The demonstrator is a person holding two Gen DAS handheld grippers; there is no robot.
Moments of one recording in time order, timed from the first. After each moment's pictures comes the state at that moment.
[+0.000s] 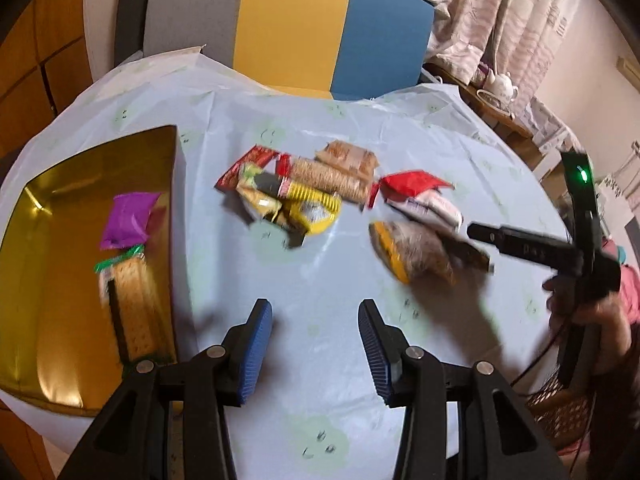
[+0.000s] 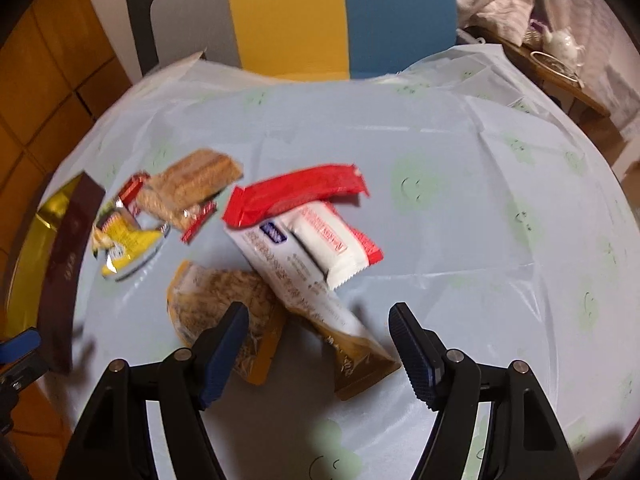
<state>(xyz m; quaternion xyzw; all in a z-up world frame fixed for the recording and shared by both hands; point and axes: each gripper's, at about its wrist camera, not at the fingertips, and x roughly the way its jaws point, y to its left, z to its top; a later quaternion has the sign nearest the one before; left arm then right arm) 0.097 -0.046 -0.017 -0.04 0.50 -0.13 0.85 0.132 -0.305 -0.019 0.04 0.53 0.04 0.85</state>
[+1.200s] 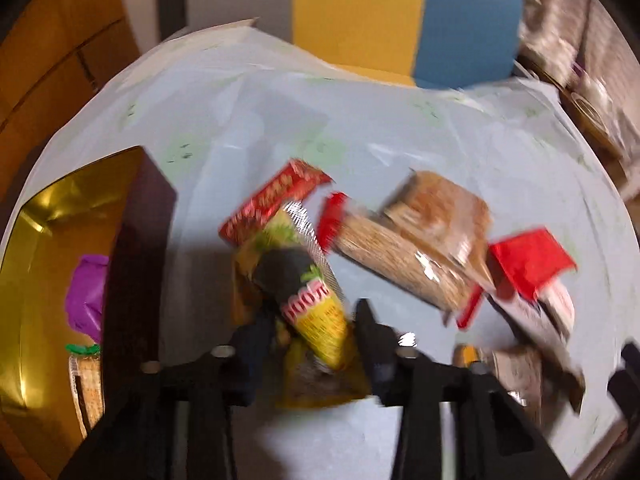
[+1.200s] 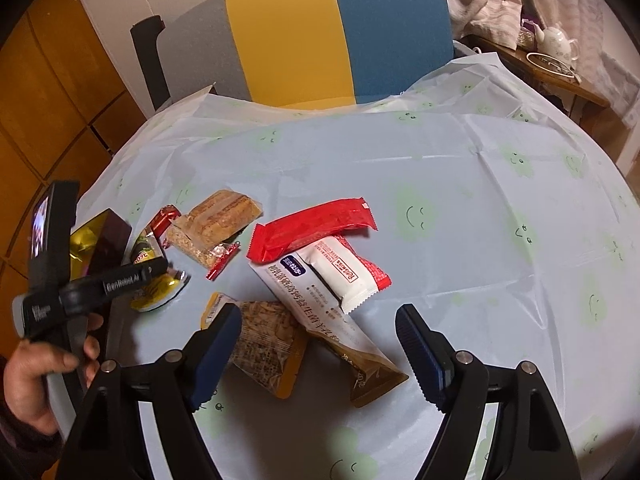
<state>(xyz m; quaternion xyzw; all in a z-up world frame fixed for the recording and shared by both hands) 0.220 -0.090 -0.080 0.00 0.54 0.00 0.84 0.128 -0.309 0.003 0.08 0.50 0.06 0.86</state>
